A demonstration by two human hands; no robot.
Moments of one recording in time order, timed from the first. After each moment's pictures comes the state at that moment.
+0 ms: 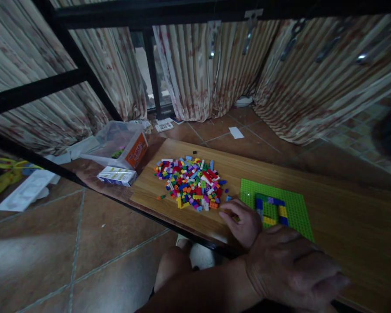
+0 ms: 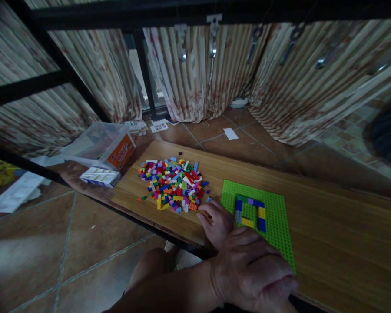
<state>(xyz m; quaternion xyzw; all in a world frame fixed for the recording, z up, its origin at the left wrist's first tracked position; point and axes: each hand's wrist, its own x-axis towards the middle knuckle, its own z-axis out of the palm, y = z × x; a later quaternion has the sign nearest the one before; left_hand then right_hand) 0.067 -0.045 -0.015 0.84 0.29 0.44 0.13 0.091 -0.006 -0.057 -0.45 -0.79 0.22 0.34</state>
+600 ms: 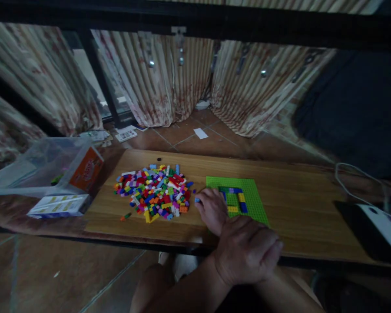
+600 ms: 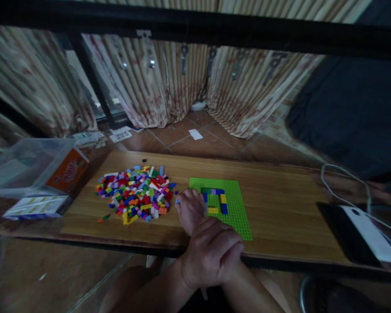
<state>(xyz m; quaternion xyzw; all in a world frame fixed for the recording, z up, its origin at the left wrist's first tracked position) 0.061 -0.048 -0.004 0.78 0.27 0.54 0.15 0.087 0.017 -0.048 -0.58 -0.79 0.09 0.17</state>
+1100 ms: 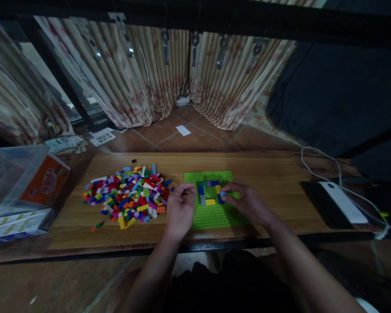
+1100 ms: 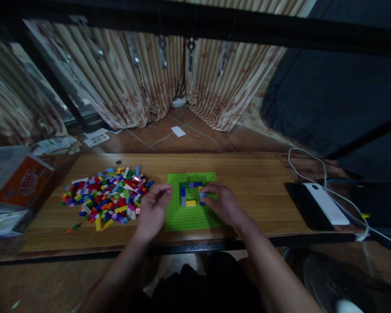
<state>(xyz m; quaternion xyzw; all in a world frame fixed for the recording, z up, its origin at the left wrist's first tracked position) 0.023 0.008 -0.019 0.54 0.53 0.48 0.44 0.242 -0.001 -0.022 -0.59 -0.71 0.25 0.30</state>
